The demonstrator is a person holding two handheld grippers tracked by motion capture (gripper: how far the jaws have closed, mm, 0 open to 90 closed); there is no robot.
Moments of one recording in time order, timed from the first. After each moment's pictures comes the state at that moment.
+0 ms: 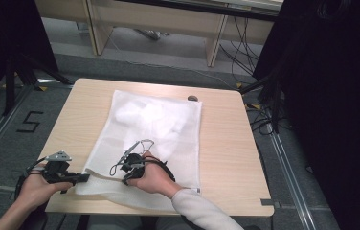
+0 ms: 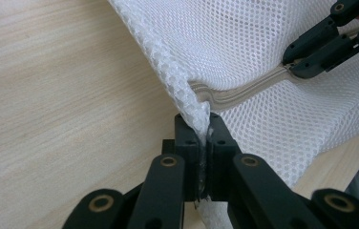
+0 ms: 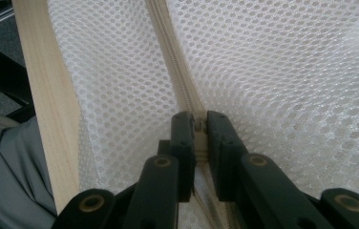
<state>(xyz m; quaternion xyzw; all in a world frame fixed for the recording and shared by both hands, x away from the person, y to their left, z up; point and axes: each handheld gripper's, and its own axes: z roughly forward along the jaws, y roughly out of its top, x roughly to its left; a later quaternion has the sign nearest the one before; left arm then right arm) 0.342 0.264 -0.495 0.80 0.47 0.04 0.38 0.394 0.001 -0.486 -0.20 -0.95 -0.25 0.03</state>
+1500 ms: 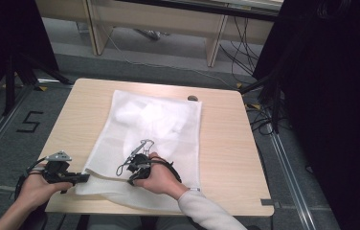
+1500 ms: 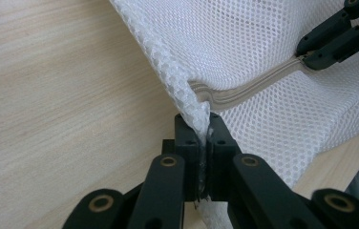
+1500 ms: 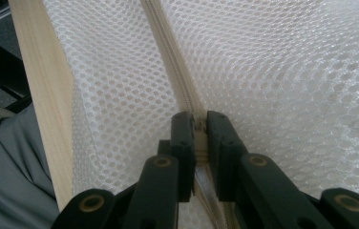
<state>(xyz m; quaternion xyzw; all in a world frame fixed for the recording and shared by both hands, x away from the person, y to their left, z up) 0.342 0.264 -0.497 0.80 0.46 0.04 0.39 0.394 -0.017 -0.486 -0.21 -0.95 -0.24 0.03</state>
